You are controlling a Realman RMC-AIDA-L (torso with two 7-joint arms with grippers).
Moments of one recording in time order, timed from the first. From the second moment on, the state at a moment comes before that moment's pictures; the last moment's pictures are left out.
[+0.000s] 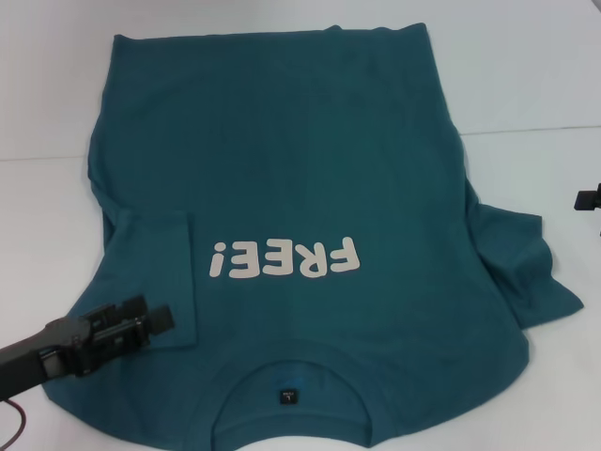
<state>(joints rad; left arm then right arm) -0.40 -2.14 0.36 0.67 2.06 1.71 -1.64 0.54 1.78 -0.52 -0.59 -2.21 -1.36 2.48</state>
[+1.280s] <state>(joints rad) -0.40 -2.14 0.35 0.65 2.06 1.68 -1.64 0.64 1.88 -0.62 -0.50 -2.32 -1.10 2.41</state>
